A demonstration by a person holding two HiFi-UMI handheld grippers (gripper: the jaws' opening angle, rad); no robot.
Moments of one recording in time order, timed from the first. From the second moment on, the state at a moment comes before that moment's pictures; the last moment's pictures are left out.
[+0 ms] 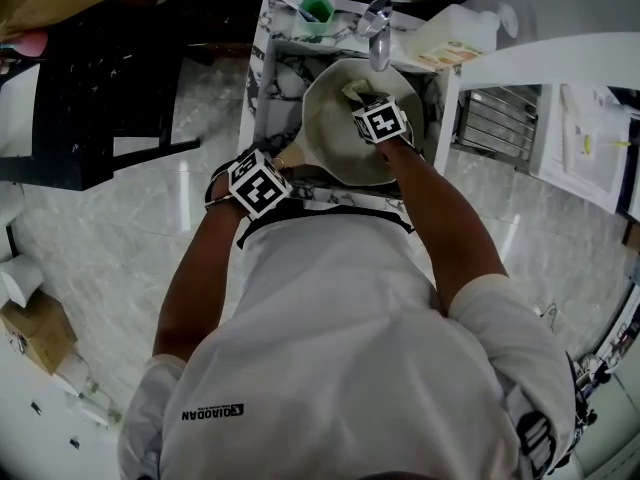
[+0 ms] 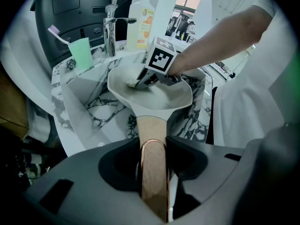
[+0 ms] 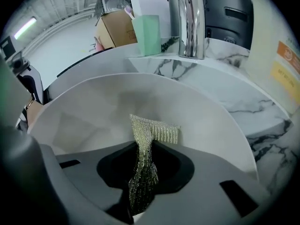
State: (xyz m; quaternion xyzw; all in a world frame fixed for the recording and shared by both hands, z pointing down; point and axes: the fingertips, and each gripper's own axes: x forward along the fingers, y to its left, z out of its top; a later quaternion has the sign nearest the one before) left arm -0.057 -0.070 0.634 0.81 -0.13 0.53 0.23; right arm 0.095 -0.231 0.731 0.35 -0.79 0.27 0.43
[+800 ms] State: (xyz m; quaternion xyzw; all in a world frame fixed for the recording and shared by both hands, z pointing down) left arm -0.058 -0.071 0.635 0.81 -0.13 0.53 0.23; right arm 0.048 -0.210 0.723 0.31 -0.80 0.37 0.35
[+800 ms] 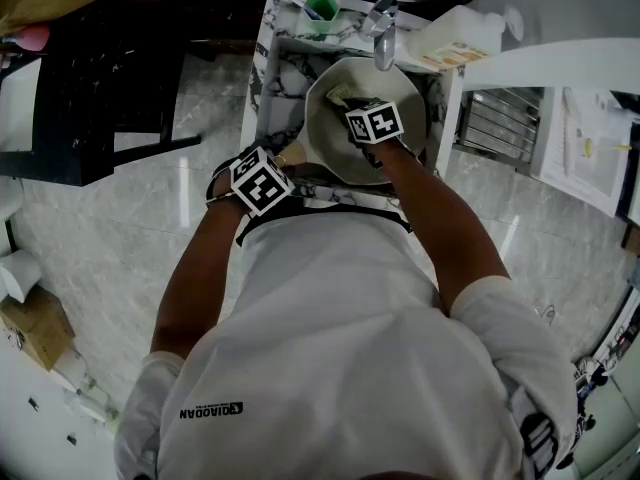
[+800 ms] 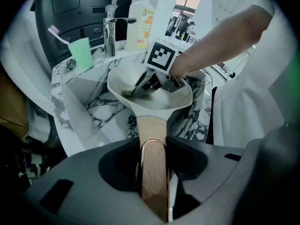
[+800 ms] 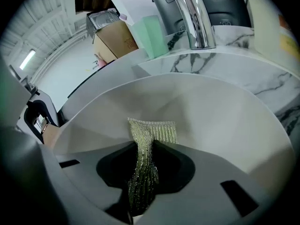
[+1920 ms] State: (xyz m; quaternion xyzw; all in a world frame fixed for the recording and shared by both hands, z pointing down) left arm -0.061 -0.066 0.639 0.80 -0.13 0.53 0.24; right arm -0.011 -0.151 0.694 0.19 -0.77 0.55 0.25
